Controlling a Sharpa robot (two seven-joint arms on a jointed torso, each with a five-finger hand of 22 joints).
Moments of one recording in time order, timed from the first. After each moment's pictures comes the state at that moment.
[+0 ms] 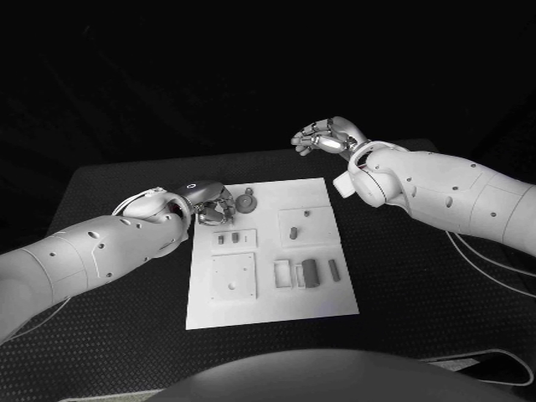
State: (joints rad) left arm 1.11 -0.49 -0.15 0.99 -1.40 -0.26 0.14; left_hand 1.19 -0.03 0.61 -0.29 0.10 0.98 0.13 0.31 0.48 1.23 0.05 0.08 0.27 1.29 -0.05 1.25 0.65 0.05 1.40 -0.14 0.57 1.21; right arm 1.16 -0.63 -0.02 1.08 -0.58 -0.33 0.24; right_hand 0.97 -0.04 0.54 -0.24 0.05 0.76 0.20 0.30 0.48 1.08 0.14 0.22 0.07 0.84 0.16 0.44 0.40 0.18 0.59 0.23 0.07 1.28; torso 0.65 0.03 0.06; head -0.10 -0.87
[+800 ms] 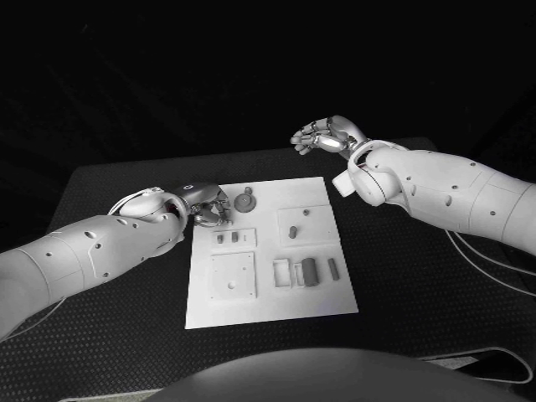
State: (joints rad) left arm 1.11 -0.50 -0.15 0.98 -1.41 -0.21 0.13; left_hand 1.19 -0.03 0.61 -0.29 0.10 0.98 0.13 0.31 0.48 1.23 0.05 0.08 0.28 1.29 -0.05 1.25 0.65 0.05 1.40 -0.14 0.57 1.21; right arm 1.16 -0.63 -0.02 1.08 -0.58 -0.33 0.24; right_hand 0.97 -0.04 0.54 -0.24 0.05 0.76 0.20 0.30 0.49 1.08 0.14 0.21 0.07 0.84 0.16 0.44 0.40 0.18 0.59 0.23 0.07 1.28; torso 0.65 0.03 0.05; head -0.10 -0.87
